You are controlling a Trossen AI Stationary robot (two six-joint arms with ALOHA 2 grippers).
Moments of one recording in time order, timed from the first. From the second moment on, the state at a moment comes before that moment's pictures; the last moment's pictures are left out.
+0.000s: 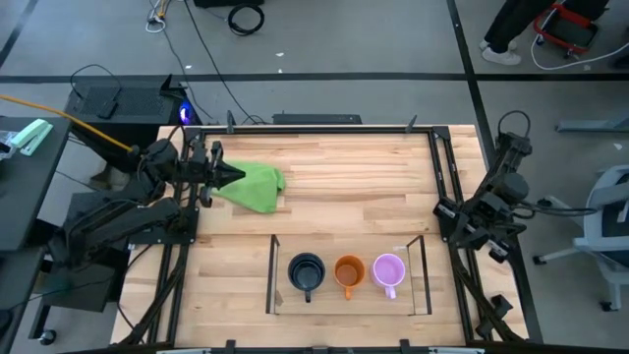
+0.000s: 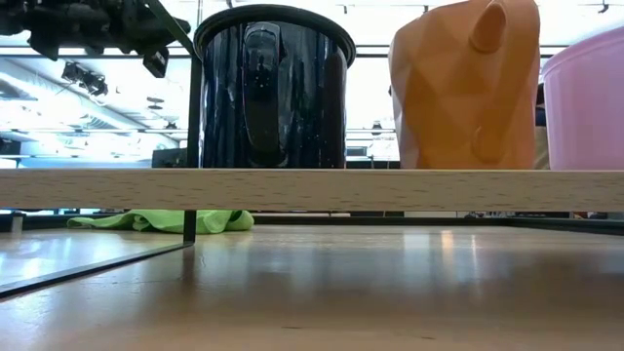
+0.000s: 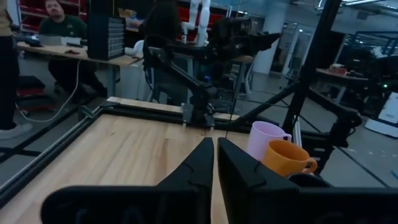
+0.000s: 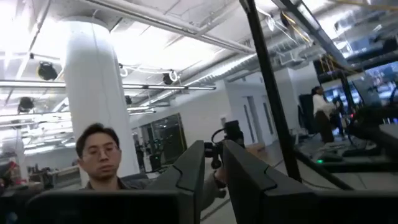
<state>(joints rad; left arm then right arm) 0.68 0.50 0.43 0.08 0.69 -0.15 0.93 0.28 0.30 0.41 0.26 0.10</state>
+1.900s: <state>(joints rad) 1.19 0.33 0.43 0.36 0.83 -0.30 -0.24 0.05 0.39 0.26 -0.49 0.10</state>
